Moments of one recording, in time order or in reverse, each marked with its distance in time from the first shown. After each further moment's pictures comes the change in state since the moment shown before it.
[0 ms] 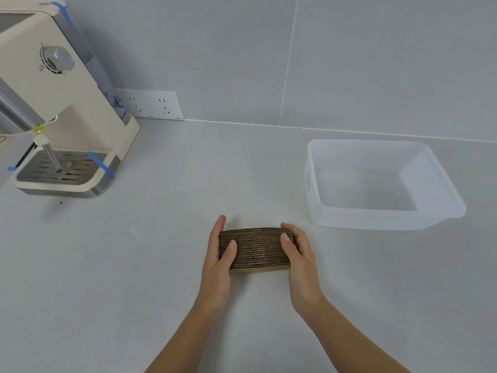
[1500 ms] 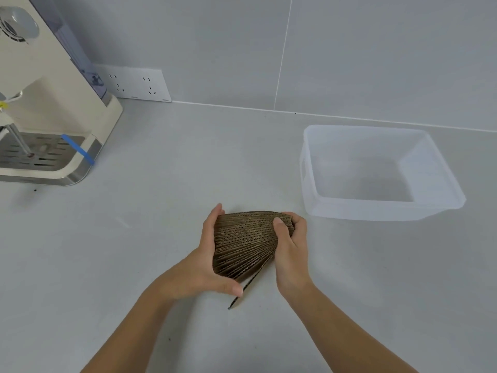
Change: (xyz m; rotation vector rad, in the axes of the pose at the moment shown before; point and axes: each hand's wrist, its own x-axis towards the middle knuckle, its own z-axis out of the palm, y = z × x) left_hand 0.013 0.030 -0.033 0.275 -0.639 -0.168; right_hand 0.013 -0.002 0.013 -0.015 0.152 0.027
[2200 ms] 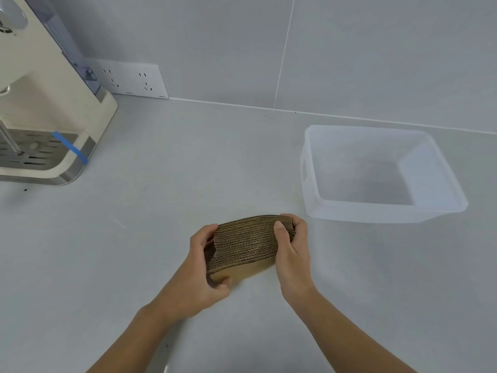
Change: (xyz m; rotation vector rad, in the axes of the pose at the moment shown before) left_hand -0.005 -0.032 0.009 0.227 0.295 0.175; right_hand -0.002 -0.002 -0.005 -0.138 -0.053 -0.068
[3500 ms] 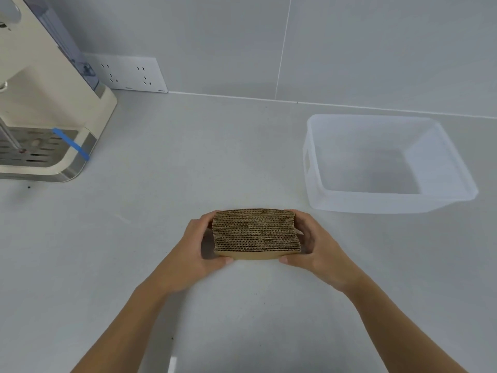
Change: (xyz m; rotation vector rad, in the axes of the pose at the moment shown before) left_hand 0.018 0.003 -0.021 0.009 -0.041 -0.132; right_hand 0.015 -0.009 -0.062 -0.264 -0.530 0.003
